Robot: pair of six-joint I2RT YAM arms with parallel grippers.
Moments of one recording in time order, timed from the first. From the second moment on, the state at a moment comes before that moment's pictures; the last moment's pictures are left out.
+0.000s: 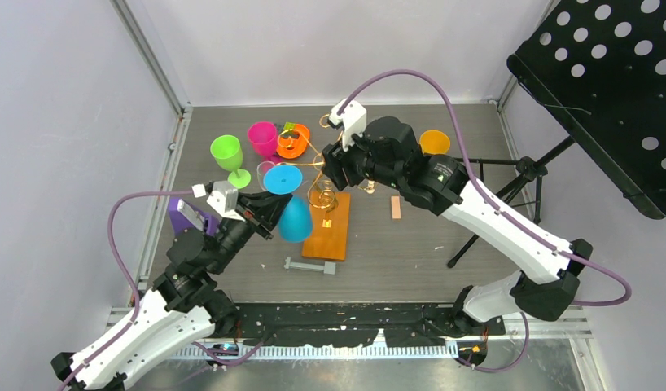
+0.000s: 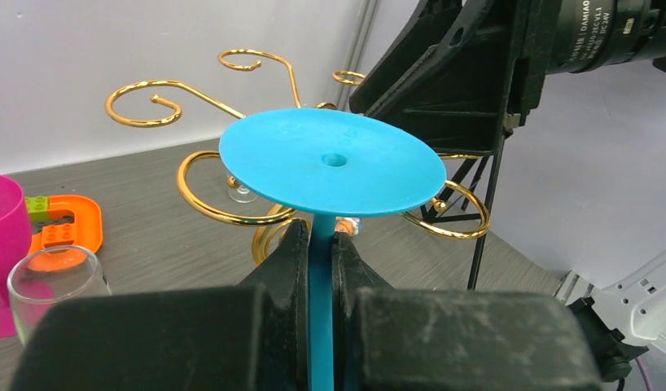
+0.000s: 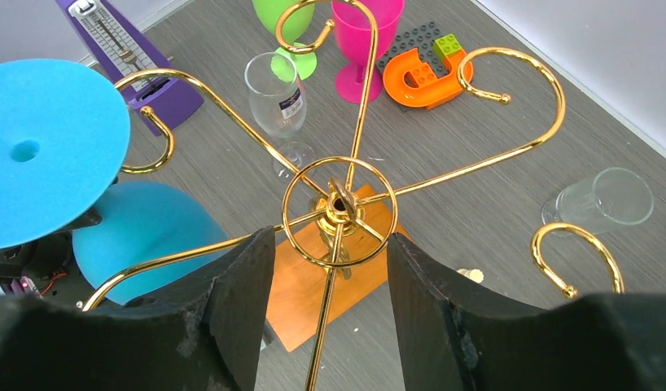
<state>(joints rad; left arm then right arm) -0.82 0.47 0.60 0.11 -0.11 -0.24 0.94 1.39 1.62 -0.60 0.11 0.03</state>
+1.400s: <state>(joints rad) -0.82 0.51 0.56 0.14 -0.13 -0.26 0.90 1.46 1.63 -0.54 0.06 -0.02</state>
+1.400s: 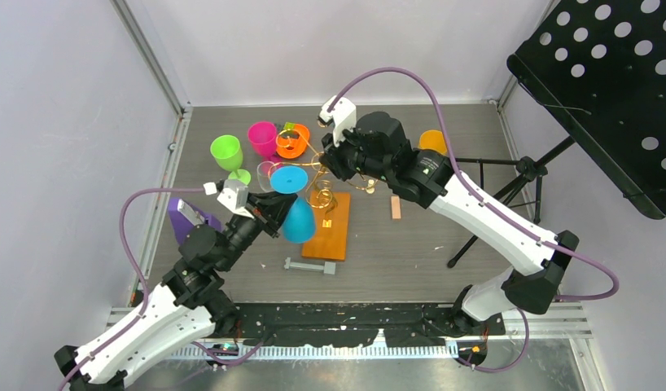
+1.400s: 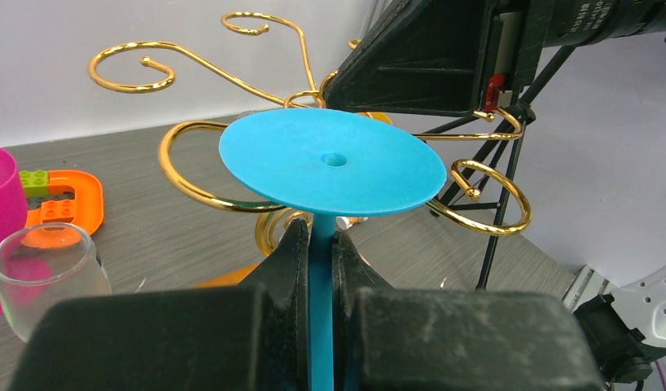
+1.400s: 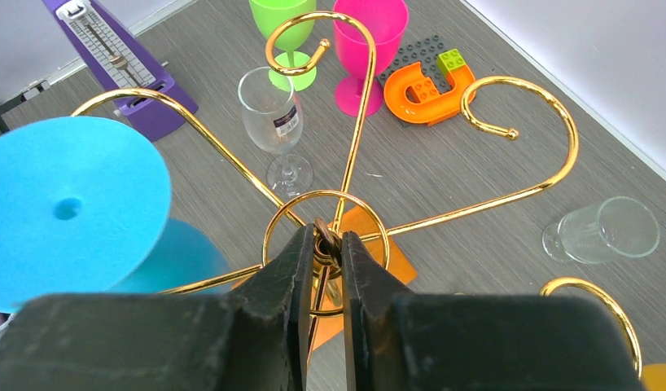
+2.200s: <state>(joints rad) -0.82 0.66 0.56 0.28 -0.31 -0.23 0.90 1.45 1.59 -0.49 0.06 -0.02</state>
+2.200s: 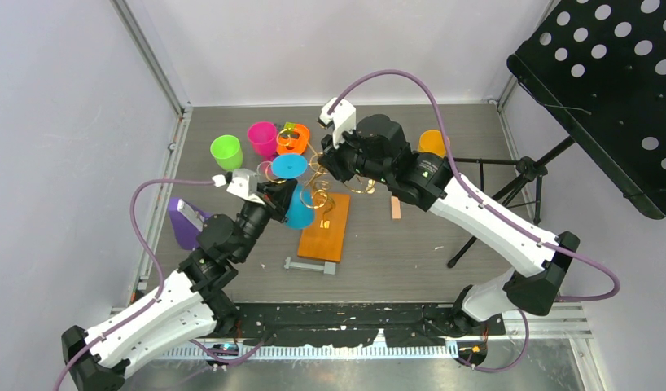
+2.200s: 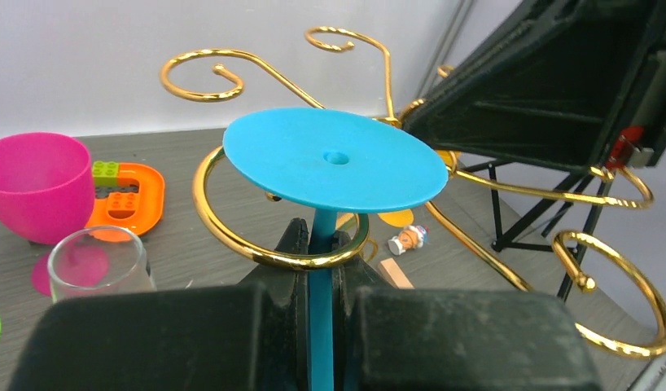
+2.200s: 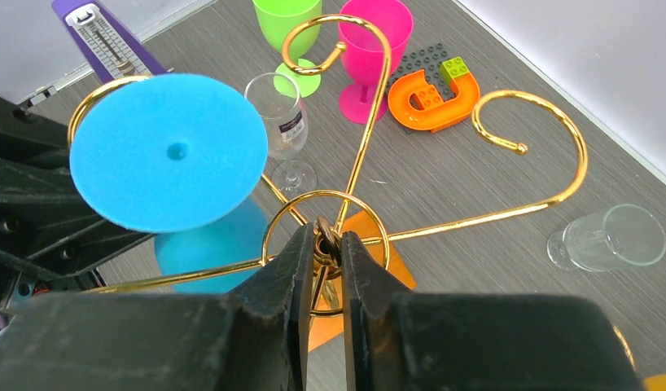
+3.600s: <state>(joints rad) -0.82 0.53 0.48 0.29 -0.27 -0.24 0.90 1.44 1.57 -0.47 0.05 0.00</state>
